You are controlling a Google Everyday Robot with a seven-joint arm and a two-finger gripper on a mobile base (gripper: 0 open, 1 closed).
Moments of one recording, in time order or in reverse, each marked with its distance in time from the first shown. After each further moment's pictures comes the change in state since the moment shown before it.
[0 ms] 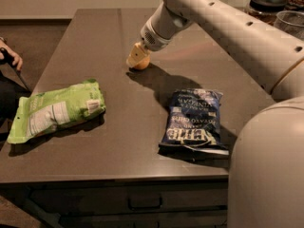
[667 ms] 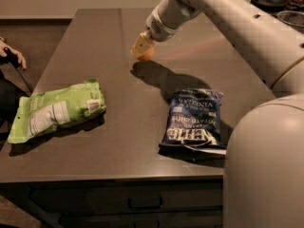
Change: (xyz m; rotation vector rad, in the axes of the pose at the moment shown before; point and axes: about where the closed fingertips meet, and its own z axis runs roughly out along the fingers) arm -0.012 -0.016 -0.023 0.003 -0.022 0.010
